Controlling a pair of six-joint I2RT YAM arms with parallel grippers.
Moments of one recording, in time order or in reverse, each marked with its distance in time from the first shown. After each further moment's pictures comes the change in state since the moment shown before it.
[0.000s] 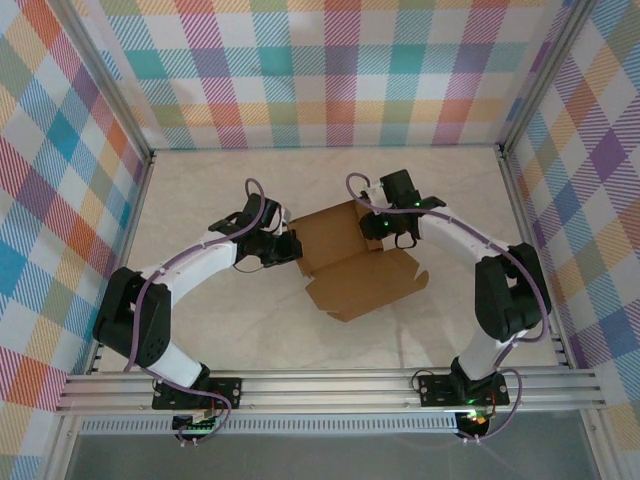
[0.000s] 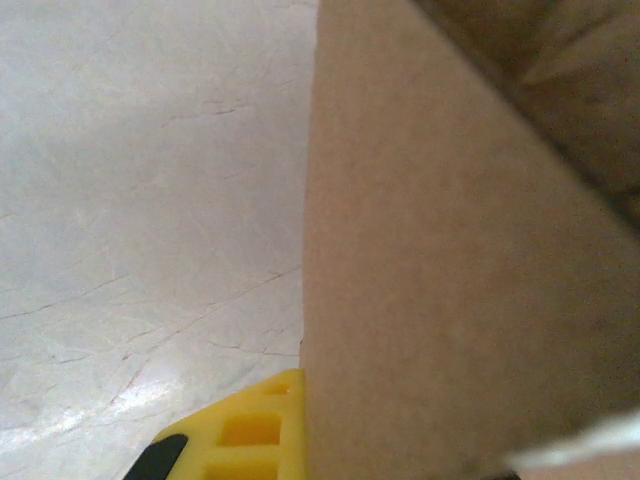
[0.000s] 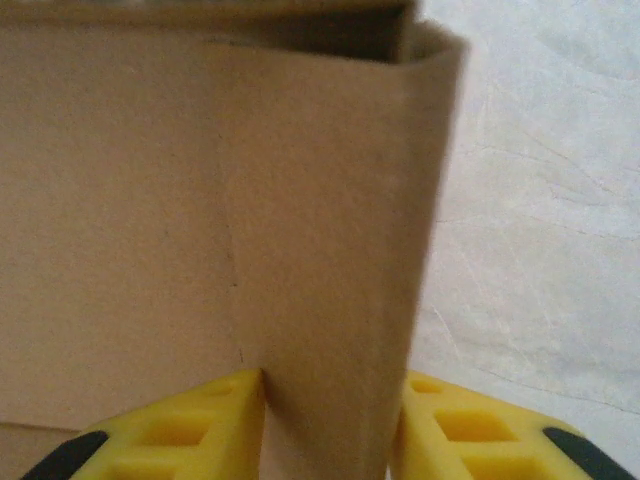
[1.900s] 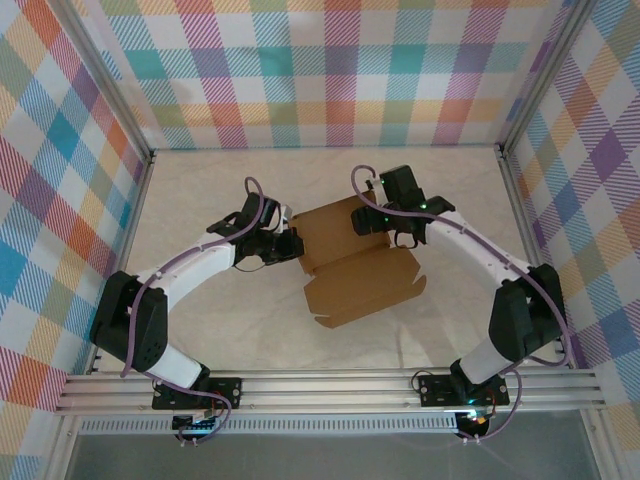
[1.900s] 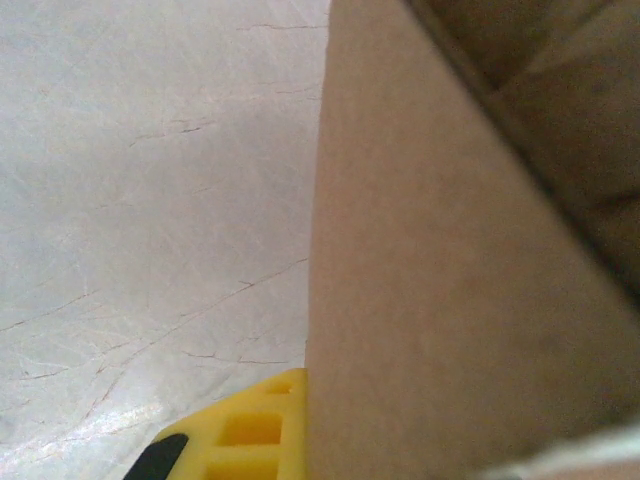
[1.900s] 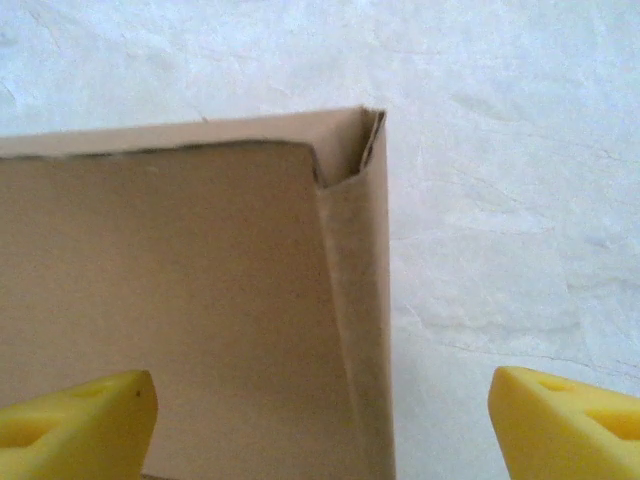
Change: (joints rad) left arm -0.007 -0.019 -0.007 0.030 0.010 0.000; right arm 0.054 -0.154 0.024 -0.061 0.142 0.156
